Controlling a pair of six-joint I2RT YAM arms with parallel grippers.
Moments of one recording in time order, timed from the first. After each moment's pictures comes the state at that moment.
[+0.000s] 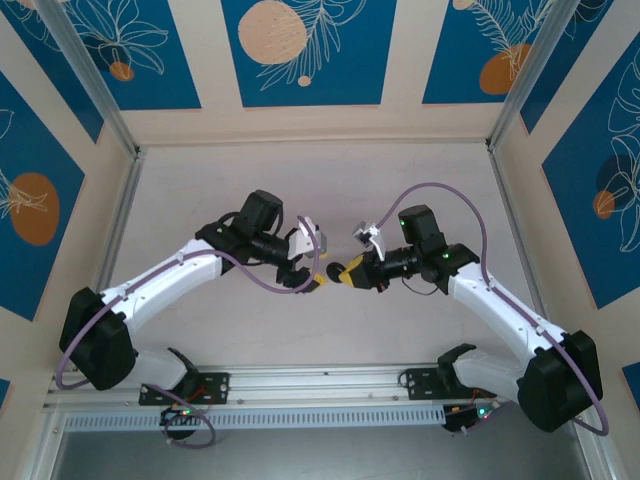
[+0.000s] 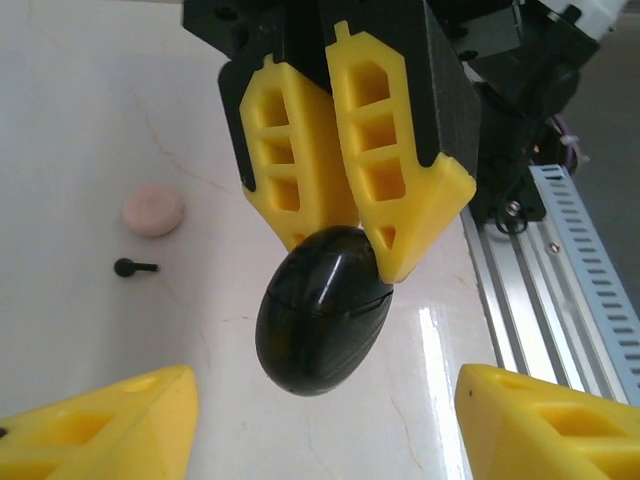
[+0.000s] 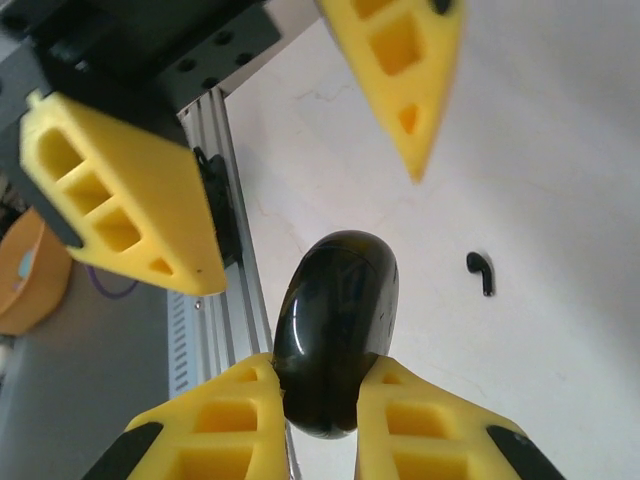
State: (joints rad) left arm -0.68 1.39 1.10 -0.52 0.75 0.58; right arm 0.46 1.10 0.79 -0.49 -0.93 -0.12
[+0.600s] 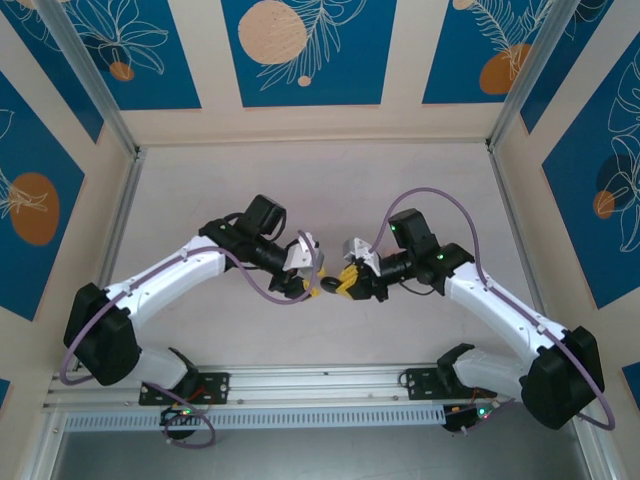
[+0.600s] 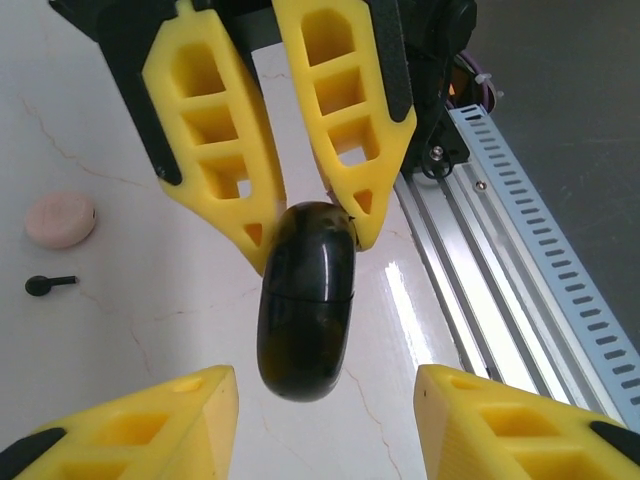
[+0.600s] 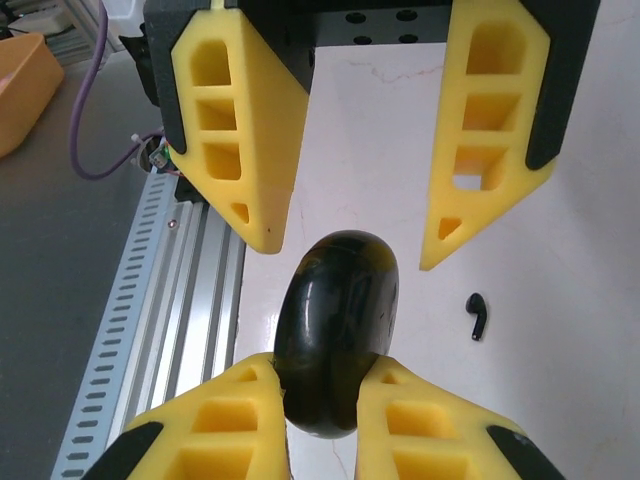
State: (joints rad) left arm -0.69 1.42 1.12 -0.70 0.83 0.84; right arm 0.53 1.13 0.82 -0.58 -0.93 -0.55
